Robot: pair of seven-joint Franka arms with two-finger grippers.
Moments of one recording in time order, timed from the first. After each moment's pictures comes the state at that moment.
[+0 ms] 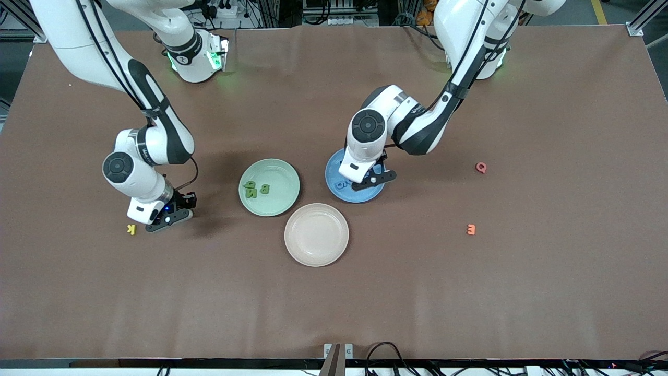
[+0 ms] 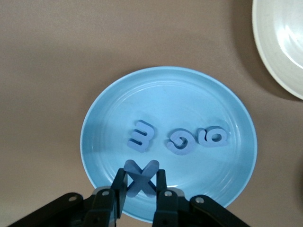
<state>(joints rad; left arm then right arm) -0.63 0.57 -0.15 -1.72 -0.02 2.16 -1.03 0.08 0.47 -0.01 -2.13 -0.02 2.61 -0.32</state>
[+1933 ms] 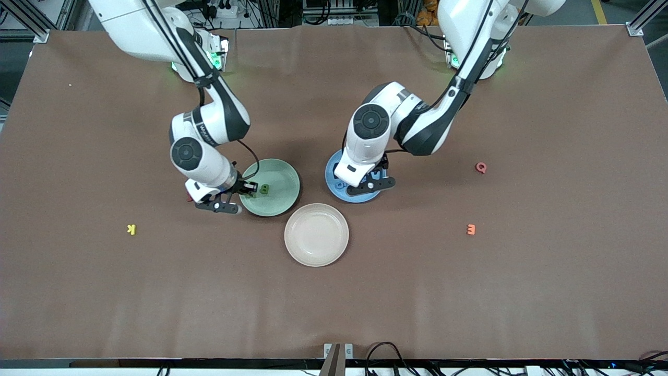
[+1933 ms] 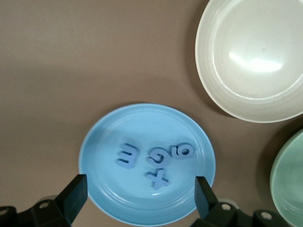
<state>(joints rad) -0.64 0.55 -0.12 -1.63 -0.01 2.14 -0.93 0.40 0.41 0.01 -2.06 0.14 2.41 0.47</state>
